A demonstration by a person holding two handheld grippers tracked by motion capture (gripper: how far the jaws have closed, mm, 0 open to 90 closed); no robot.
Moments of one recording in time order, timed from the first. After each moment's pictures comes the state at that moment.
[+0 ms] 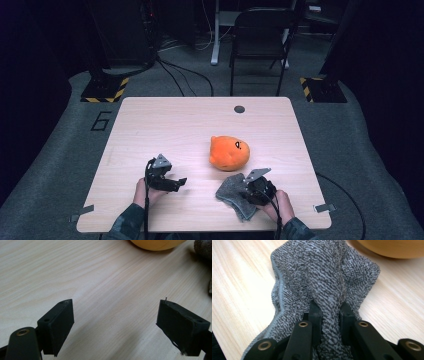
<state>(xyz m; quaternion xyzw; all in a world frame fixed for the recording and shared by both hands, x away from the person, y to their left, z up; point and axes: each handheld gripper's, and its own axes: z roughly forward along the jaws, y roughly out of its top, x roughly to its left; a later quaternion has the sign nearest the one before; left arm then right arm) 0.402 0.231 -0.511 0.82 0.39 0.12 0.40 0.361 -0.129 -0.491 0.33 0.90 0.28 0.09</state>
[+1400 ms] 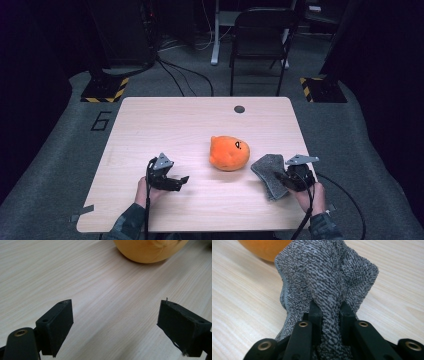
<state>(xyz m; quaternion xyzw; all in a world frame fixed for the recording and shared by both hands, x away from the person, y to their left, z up) 0.399 0.221 -0.502 0.82 0.36 0.15 0.42 0.377 -0.228 -0.459 0.45 0.81 0.32 0.18</state>
